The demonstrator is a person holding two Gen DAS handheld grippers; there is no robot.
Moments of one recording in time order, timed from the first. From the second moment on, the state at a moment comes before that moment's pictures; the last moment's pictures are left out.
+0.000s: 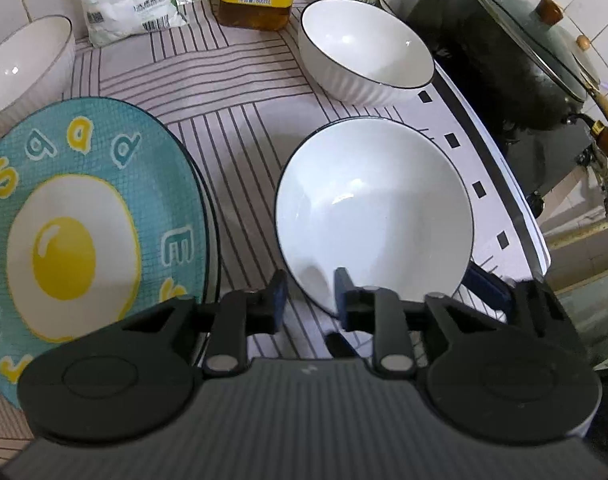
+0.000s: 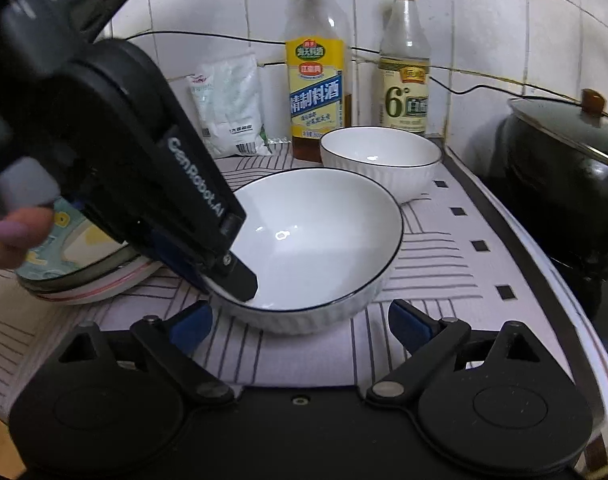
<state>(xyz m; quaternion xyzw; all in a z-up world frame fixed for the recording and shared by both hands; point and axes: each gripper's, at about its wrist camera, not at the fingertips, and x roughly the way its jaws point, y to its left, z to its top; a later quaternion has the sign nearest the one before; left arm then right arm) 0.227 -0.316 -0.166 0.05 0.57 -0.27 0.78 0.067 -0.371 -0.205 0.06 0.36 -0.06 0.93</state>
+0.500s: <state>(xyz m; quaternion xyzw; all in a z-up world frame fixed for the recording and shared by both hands) 0.219 -0.276 -0.100 0.06 0.51 -0.30 0.80 0.041 -0.379 -0.136 0.21 0.37 -0.18 0.89</state>
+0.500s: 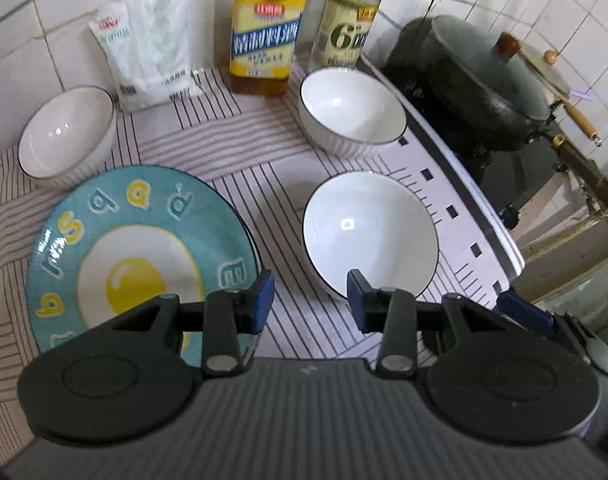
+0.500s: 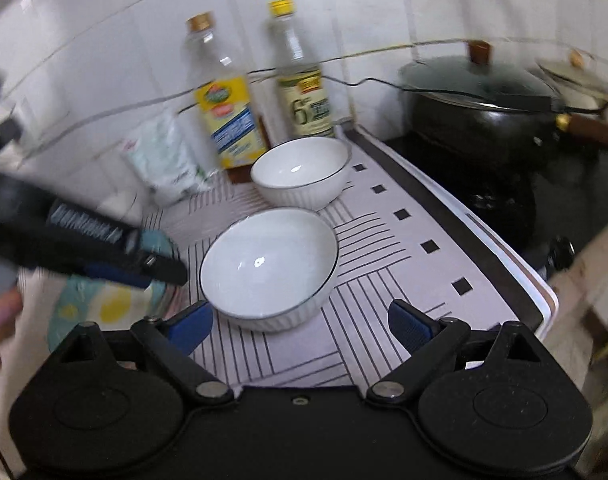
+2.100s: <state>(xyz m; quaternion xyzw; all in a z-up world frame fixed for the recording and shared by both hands) 0.356 -0.379 -0.168 -0.02 0.57 -0.24 0.78 0.202 -0.522 -0.187 0.33 0.44 -0.20 0.81</state>
